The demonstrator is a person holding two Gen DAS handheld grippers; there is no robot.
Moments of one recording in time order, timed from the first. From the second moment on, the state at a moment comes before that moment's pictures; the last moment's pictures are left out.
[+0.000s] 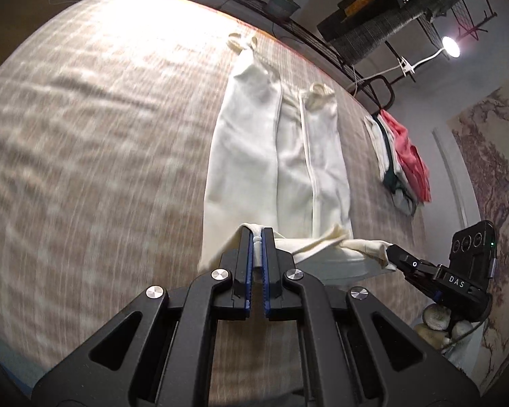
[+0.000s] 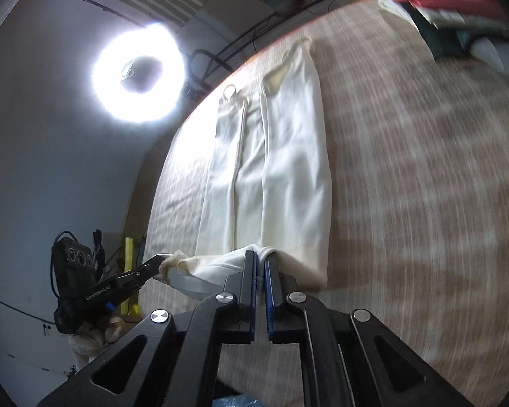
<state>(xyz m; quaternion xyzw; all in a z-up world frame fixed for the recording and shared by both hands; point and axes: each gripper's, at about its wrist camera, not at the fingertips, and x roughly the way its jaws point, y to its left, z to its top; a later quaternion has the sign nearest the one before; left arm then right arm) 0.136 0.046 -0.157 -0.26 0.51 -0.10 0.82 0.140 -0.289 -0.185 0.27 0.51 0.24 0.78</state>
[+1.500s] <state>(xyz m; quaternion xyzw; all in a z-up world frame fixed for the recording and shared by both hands) 0.177 0.018 -0.196 -0.11 0.53 -0.09 0.84 0.181 -0.263 -0.224 0.10 0.56 0.19 0.80</state>
